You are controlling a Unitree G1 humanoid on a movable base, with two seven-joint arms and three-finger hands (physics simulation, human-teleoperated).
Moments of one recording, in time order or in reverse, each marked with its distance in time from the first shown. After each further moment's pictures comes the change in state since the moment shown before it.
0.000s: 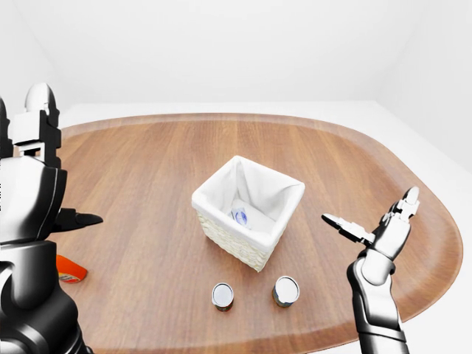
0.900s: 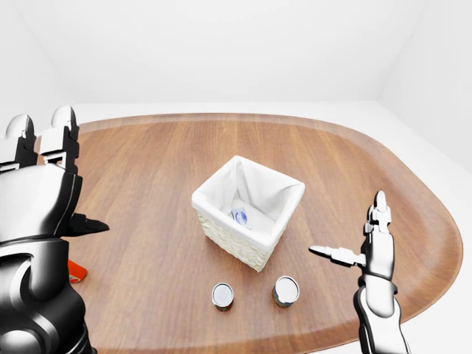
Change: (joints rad) left arm 0.019 -0.017 -0.026 0.063 0.040 0.000 -0.037; right arm 0.205 0.048 0.025 -0.152 -0.121 -0.044 0.339
